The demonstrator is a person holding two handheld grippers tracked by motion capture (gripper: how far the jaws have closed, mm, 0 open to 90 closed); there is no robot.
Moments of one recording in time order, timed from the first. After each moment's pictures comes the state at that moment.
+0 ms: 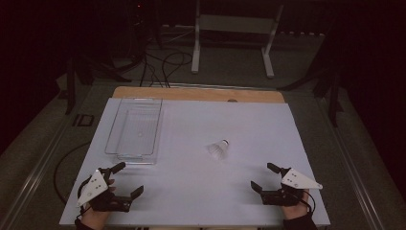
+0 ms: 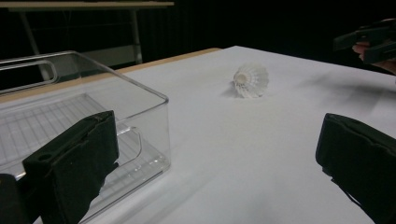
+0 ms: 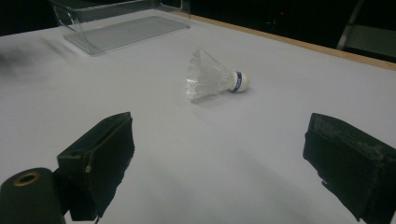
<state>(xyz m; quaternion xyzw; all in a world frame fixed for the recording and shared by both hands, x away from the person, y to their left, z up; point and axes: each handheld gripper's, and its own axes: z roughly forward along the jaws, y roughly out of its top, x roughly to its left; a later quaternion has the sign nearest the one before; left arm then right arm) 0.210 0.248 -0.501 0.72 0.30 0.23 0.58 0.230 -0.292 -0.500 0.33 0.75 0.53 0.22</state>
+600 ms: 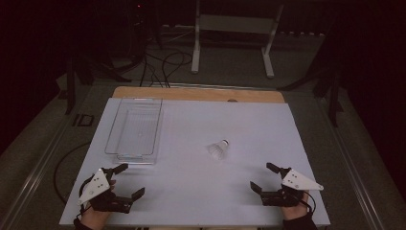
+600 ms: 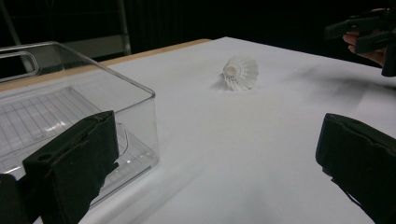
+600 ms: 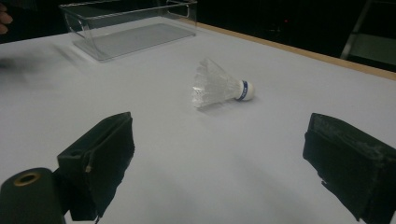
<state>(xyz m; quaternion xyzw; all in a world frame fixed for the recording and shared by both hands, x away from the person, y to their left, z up) 0.212 0.246 -0.498 0.74 0.29 0.21 0.57 0.227 -0.290 -0.497 0.32 0.75 0.53 0.22</state>
